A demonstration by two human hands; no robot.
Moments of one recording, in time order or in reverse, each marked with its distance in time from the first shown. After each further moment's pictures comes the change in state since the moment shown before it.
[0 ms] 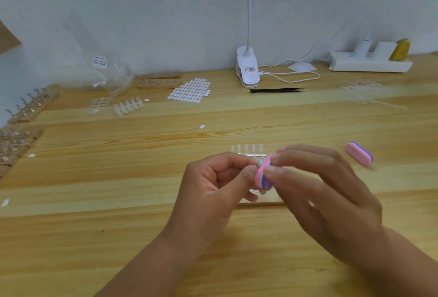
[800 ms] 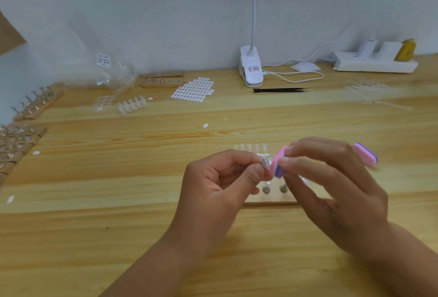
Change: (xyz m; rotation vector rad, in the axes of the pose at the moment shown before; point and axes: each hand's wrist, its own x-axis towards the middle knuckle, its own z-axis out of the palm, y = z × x) left_hand -0.002 0.001 0.000 0.091 0.012 0.130; right_hand 0.002 0.006 -0.002 -0.008 0.019 0.023
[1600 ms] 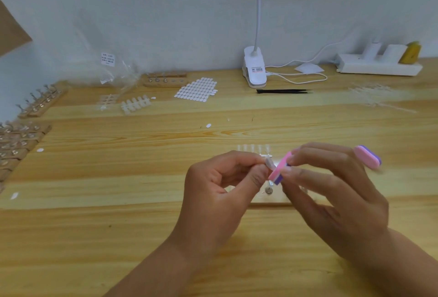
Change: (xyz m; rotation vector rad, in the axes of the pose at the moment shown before) left_hand -0.002 0.001 0.001 0.113 0.061 0.061; right_hand 0.000 -0.006 0.003 -0.002 0.010 -0.008
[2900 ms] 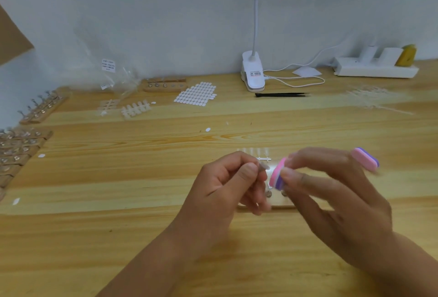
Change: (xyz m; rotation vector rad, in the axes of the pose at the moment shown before) left_hand 0.007 -0.002 -0.007 -0.195 -0.238 -0.227; right_hand -0.002 0.004 -0.005 0.014 -0.023 -0.006
